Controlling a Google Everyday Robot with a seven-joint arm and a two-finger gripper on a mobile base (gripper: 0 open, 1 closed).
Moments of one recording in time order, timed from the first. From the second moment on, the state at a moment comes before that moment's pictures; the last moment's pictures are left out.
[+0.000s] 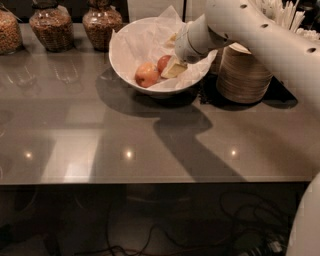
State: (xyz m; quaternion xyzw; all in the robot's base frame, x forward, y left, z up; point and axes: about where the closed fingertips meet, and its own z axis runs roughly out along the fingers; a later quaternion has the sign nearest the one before) arm 0.745 -0.042 0.897 -0.67 0.62 -0.05 0.41
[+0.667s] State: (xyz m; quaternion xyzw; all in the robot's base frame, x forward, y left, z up) arm 0.756 -0.038 0.871 -0.69 0.62 -0.06 0.38
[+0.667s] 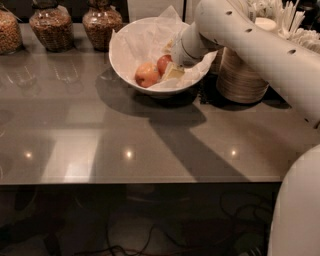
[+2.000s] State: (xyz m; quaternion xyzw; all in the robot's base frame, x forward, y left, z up) arm 0.776 -0.043 0.854 -0.68 0.64 -0.07 0.36
